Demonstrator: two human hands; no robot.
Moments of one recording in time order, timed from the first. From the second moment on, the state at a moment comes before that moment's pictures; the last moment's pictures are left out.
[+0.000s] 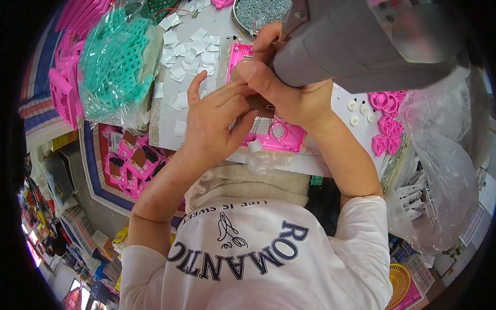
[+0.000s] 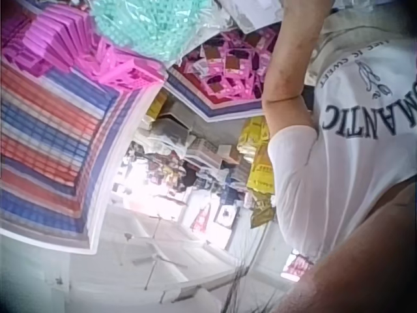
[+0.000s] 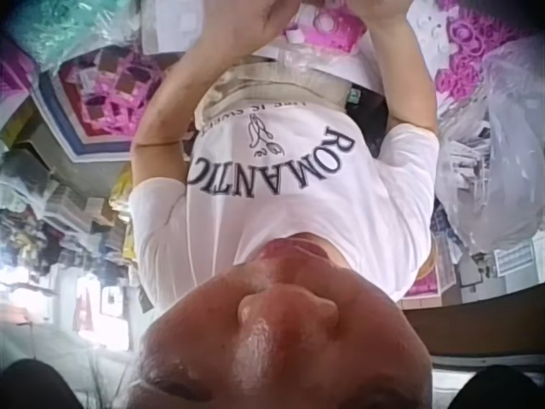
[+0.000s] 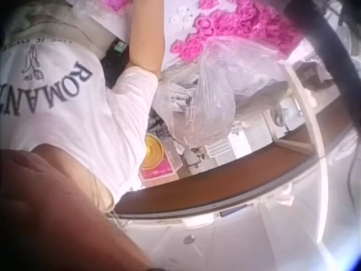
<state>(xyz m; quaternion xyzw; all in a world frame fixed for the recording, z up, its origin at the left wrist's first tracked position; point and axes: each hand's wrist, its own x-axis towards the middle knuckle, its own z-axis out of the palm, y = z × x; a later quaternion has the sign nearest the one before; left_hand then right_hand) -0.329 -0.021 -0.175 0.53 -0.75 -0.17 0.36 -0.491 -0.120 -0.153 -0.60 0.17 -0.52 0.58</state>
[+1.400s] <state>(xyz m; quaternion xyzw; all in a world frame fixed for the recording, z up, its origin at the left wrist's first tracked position) -0.342 -0.071 -0.156 0.43 -0.79 -0.09 0.44 -0.523 -0.123 -0.099 -0.59 0.03 -0.49 0.65</state>
